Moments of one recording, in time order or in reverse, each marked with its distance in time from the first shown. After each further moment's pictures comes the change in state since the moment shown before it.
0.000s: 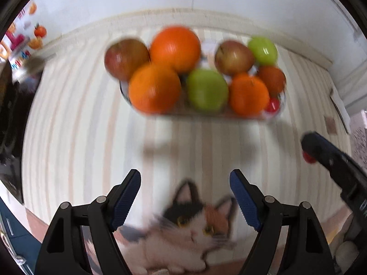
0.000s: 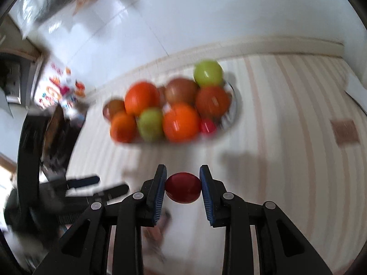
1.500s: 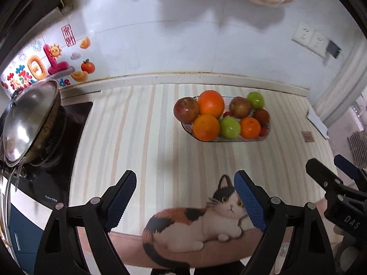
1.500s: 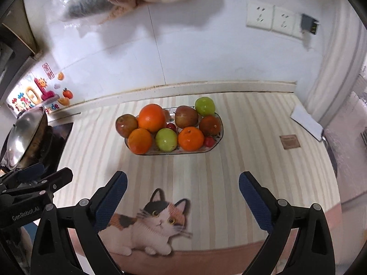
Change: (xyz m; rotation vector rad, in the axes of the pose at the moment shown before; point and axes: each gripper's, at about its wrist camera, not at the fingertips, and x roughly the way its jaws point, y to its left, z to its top) left arm -0.163 0.100 -0.058 0.059 -0.253 -0.042; right arm -0.112 0.166 -0.054 -0.020 -0.152 -0.400
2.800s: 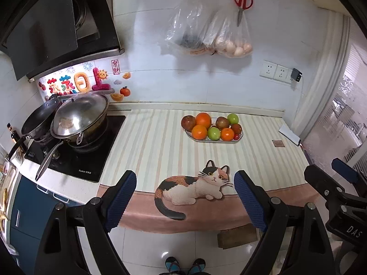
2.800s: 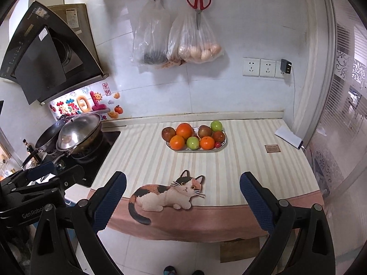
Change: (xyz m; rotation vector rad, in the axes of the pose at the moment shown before) left arm -0.217 -0.015 -0.133 -0.041 -0.260 0.032; right arm -0.267 0.003 -0.126 -0.080 -0.224 0.118
